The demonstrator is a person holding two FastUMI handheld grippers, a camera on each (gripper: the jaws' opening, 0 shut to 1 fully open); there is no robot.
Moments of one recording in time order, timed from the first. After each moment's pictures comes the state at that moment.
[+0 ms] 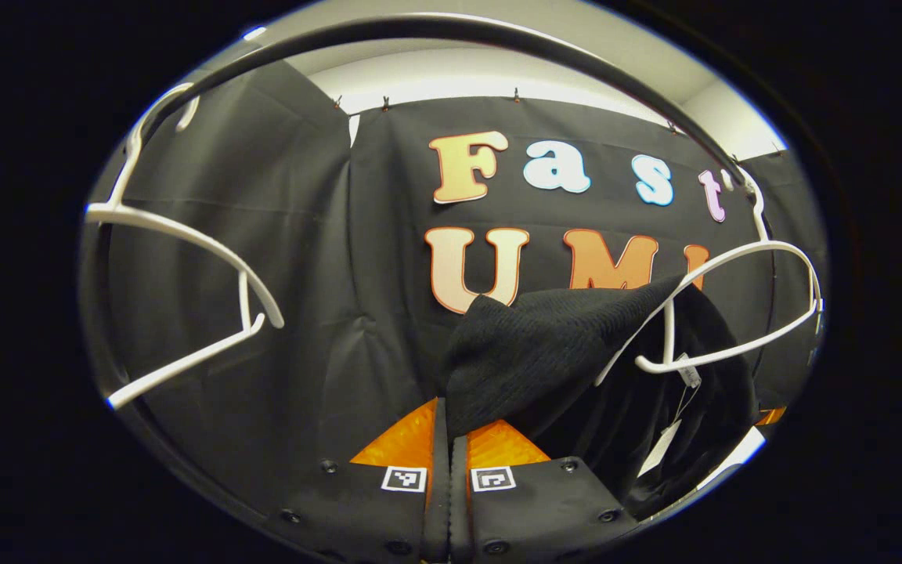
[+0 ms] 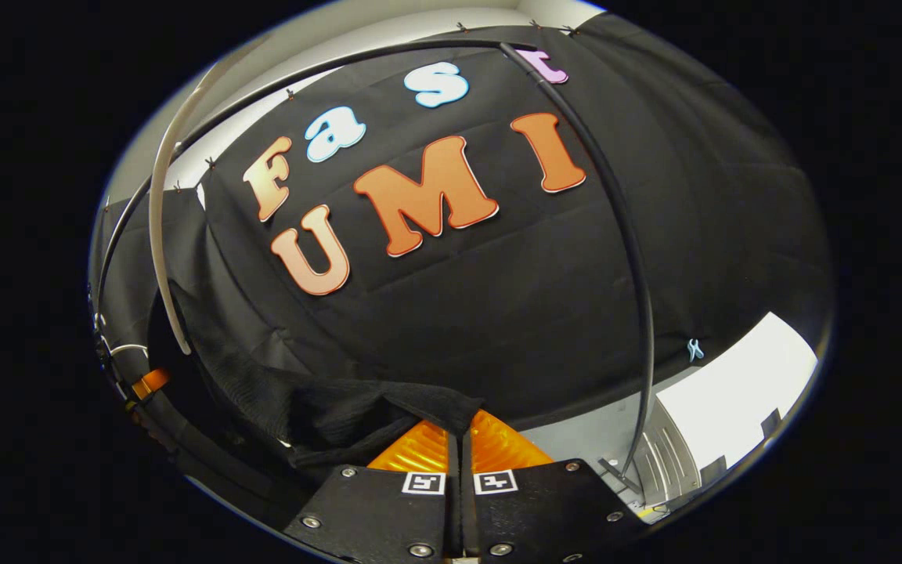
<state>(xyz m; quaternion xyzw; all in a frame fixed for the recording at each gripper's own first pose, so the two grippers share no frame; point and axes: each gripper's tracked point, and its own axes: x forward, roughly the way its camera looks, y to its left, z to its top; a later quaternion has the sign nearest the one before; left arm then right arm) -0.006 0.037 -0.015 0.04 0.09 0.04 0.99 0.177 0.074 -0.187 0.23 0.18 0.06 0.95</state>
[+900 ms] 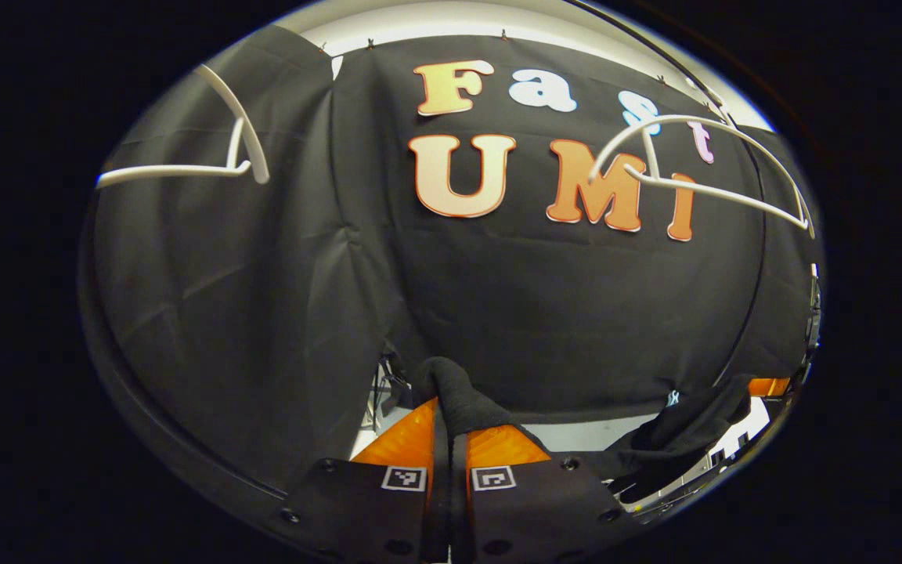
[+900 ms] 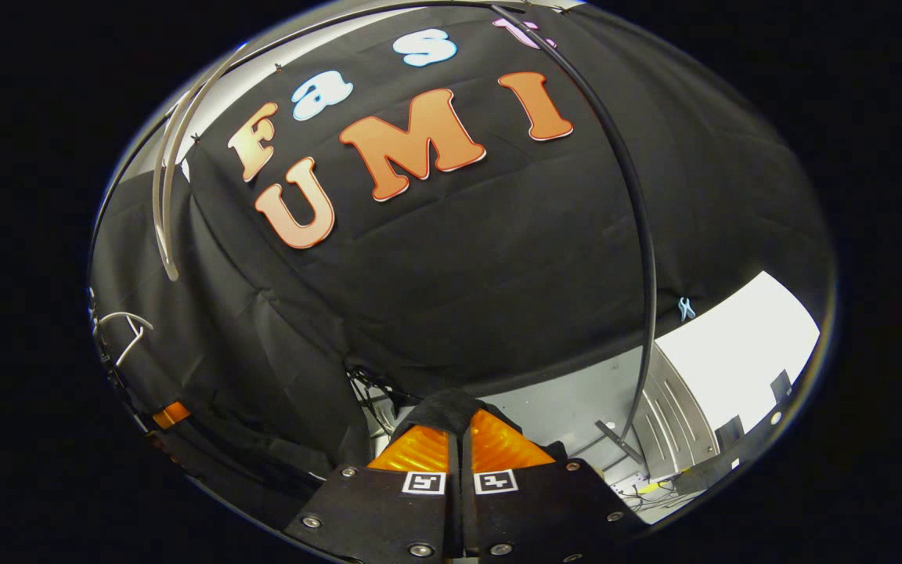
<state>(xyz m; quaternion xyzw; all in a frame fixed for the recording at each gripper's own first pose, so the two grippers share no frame) -0.053 0.033 -0.091 0.05 0.23 0.00 0.97 0.135 0.099 -0.275 0.22 0.27 0.04 0.94</state>
